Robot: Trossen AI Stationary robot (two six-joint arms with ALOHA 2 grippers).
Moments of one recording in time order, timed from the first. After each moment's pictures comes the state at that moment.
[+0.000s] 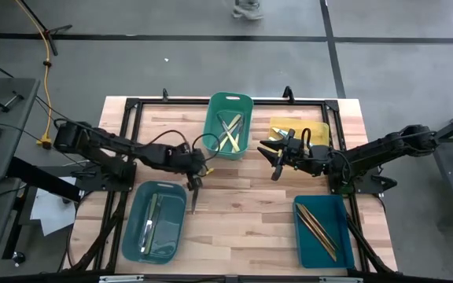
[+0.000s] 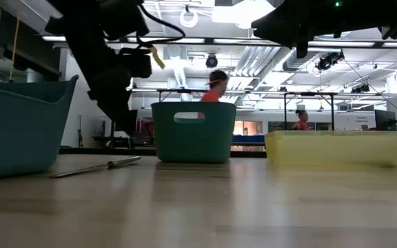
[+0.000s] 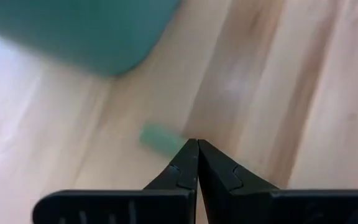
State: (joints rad) left arm -0.04 1.47 0.76 -0.35 -0.26 -0.32; right arm 0.14 1.13 0.43 0.77 0.51 0.09
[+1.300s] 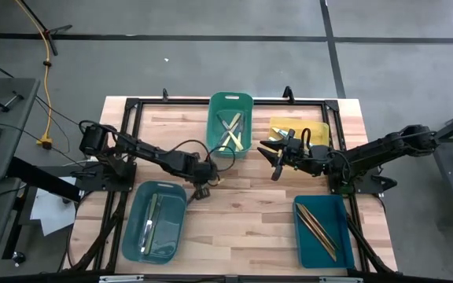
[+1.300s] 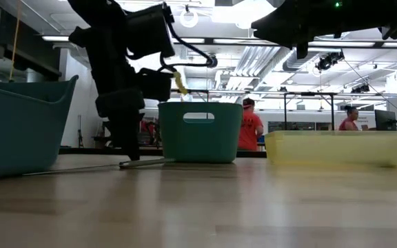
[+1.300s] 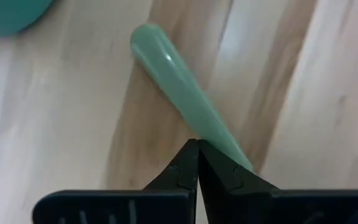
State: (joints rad) left arm -0.08 1.74 0.95 -0.48 -0.15 -0.34; right arm 0.14 1.13 0.43 0.77 0.51 0.10
